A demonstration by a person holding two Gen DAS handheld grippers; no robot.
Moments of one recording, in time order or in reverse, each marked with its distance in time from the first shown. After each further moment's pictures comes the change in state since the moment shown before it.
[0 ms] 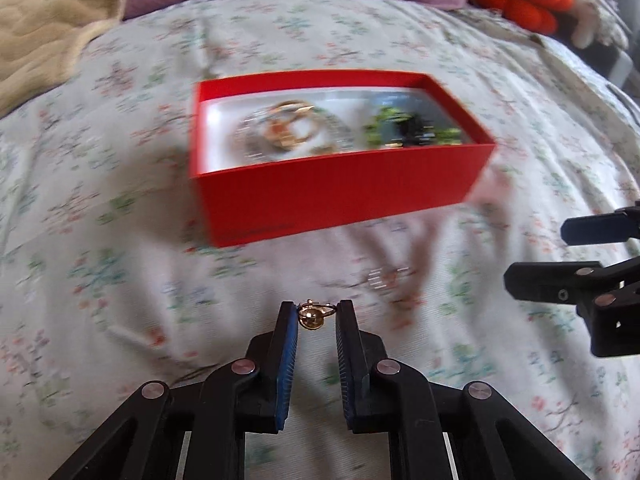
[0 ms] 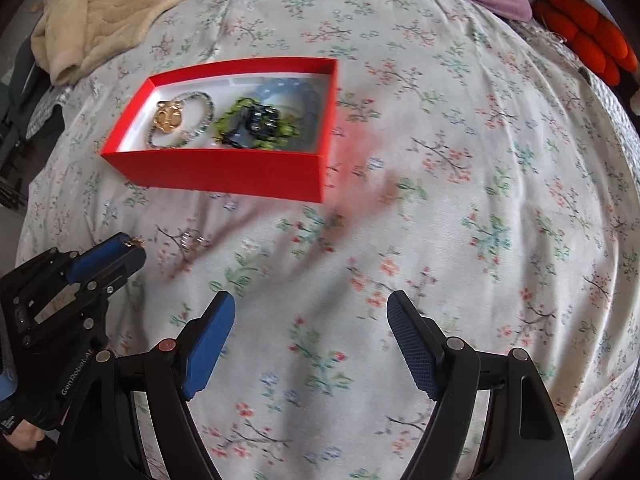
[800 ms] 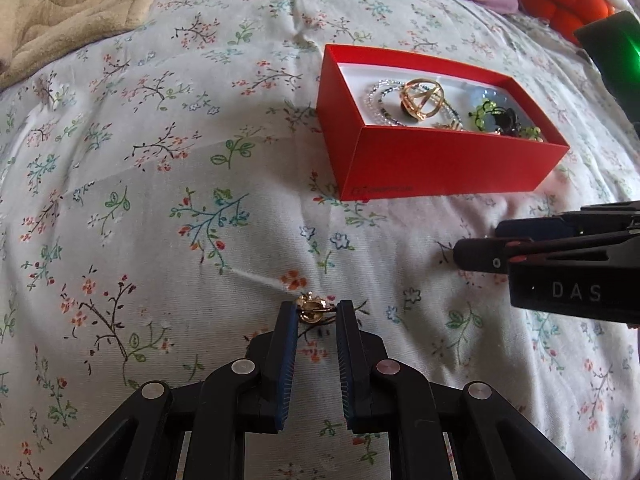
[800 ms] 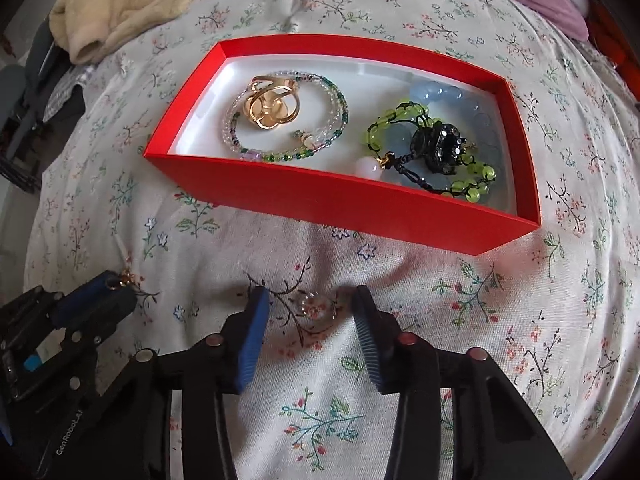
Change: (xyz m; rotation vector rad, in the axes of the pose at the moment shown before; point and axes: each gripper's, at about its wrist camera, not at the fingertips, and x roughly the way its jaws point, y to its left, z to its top) left arm -0.010 0.056 -0.016 -0.094 0.053 0.034; right arm 0.049 0.077 0.030 -0.055 0.032 0.068
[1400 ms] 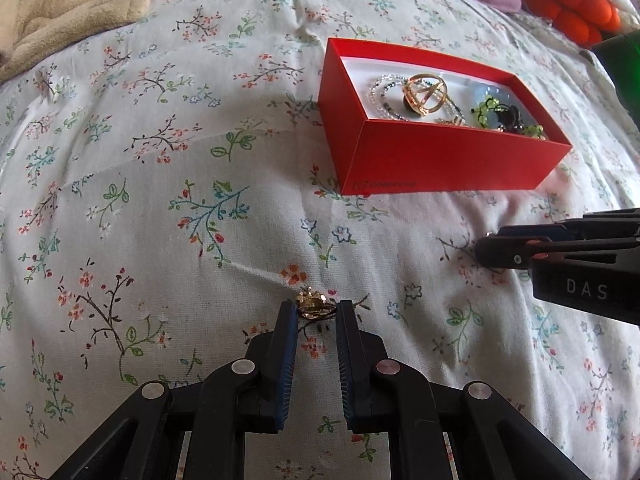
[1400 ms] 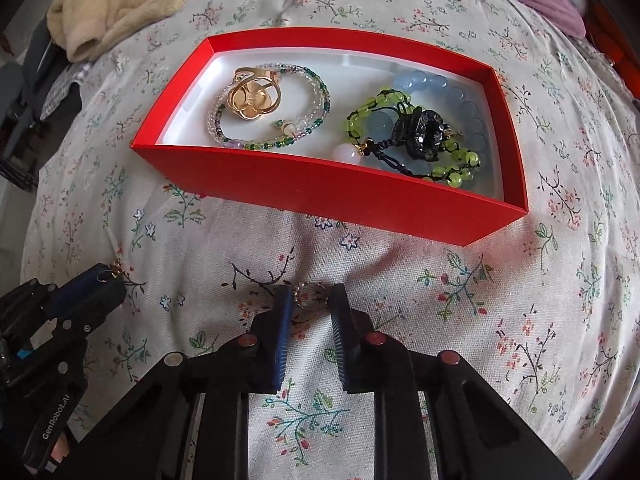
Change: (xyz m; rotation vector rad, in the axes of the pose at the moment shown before) left arm 0.002 -0.001 -0.001 -0.010 0.015 -0.003; right arm -0.002 -0.009 -0.008 -0.003 0.006 -0.008
